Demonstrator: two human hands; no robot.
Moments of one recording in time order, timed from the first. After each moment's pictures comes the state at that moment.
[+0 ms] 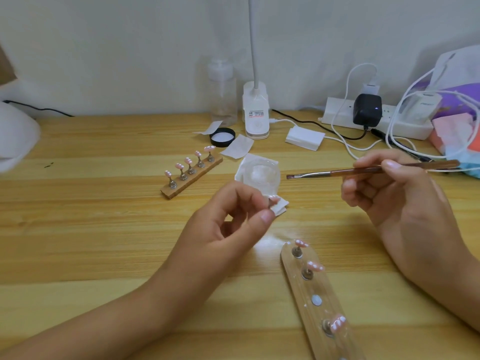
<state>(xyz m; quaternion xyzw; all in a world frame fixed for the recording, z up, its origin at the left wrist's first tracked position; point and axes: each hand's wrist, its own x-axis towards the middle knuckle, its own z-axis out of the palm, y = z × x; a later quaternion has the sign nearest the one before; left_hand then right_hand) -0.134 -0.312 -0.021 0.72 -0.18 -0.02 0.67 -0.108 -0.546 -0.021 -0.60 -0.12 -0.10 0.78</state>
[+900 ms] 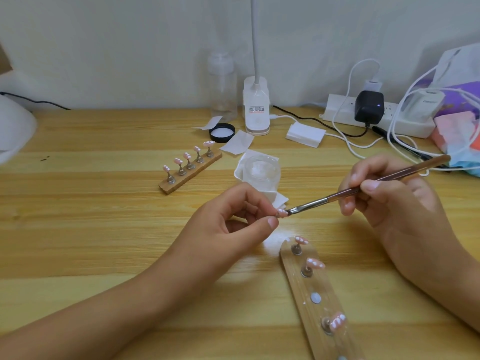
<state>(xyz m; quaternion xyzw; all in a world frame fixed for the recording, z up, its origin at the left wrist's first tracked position) -0.127 -0.315 -0.020 0.74 -0.17 -0.08 0.65 -0.114 -0.547 -0.023 -0.66 -0.17 -0.08 0.73</state>
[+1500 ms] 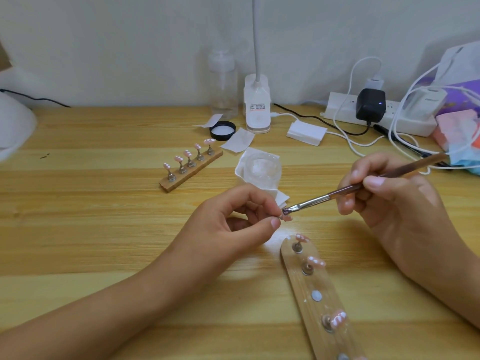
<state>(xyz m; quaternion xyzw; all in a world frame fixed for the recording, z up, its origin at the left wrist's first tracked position) -0.126 -0.316 -0.021 0.72 -0.18 -0.09 0.66 -0.114 -0.546 -0.021 -0.63 -0.18 -0.04 0.76</state>
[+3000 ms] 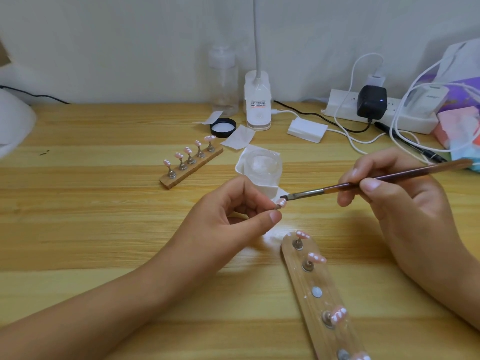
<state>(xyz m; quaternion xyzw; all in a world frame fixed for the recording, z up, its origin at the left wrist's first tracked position) -0.125 -0.316 -0.023 0.73 -0.14 -0.07 0.66 -0.119 -0.543 -0.023 -0.68 -0.20 -0.13 0.69</state>
